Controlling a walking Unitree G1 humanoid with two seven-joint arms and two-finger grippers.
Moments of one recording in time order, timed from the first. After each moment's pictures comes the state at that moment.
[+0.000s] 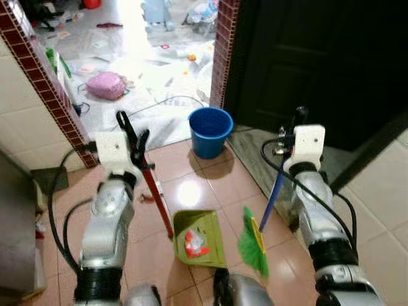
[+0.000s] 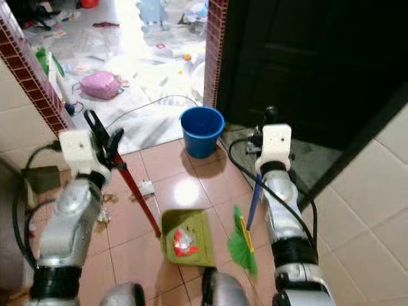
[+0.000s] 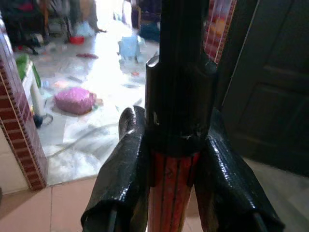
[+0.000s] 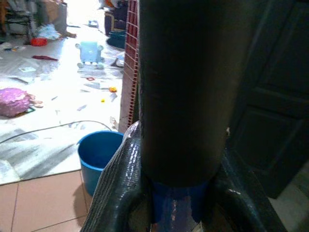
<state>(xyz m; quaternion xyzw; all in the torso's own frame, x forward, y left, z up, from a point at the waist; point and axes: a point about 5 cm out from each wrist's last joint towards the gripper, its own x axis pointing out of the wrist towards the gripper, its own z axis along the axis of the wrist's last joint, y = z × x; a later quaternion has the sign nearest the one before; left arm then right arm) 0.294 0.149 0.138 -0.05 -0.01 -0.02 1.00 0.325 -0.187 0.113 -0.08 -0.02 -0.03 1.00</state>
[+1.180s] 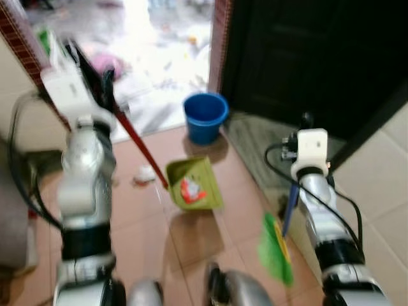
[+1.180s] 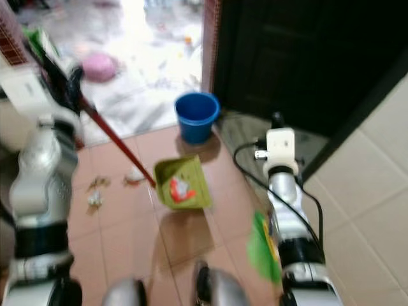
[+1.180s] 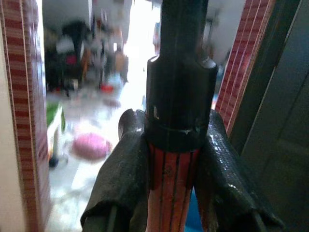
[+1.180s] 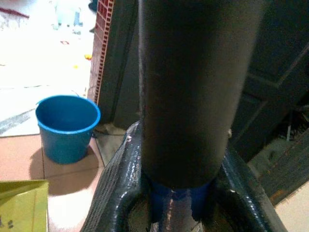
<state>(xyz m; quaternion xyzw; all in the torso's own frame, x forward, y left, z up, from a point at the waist) 0.322 0.179 0.238 -0.08 -0.16 0.05 0.98 0.328 -0.199 0.108 -0.14 -0.01 -0.07 0.99</state>
